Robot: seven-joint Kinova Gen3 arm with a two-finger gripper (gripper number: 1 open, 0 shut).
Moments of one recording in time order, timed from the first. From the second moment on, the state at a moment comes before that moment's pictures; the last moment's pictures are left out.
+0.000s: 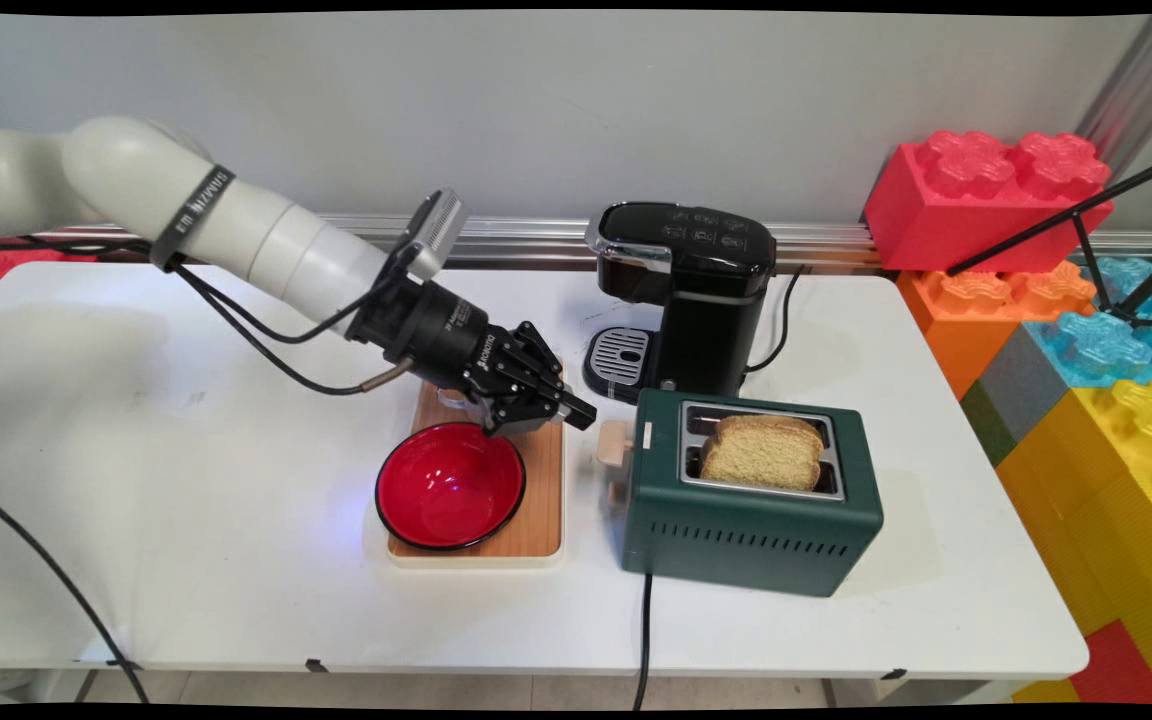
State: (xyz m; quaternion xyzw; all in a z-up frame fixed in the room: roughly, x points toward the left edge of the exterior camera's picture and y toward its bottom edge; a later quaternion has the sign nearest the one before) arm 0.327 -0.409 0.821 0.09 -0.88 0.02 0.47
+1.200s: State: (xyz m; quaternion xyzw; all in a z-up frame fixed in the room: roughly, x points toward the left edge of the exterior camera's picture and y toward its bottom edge) arm 0.305 -0.415 0.789 0.09 -0.87 0.03 0.48
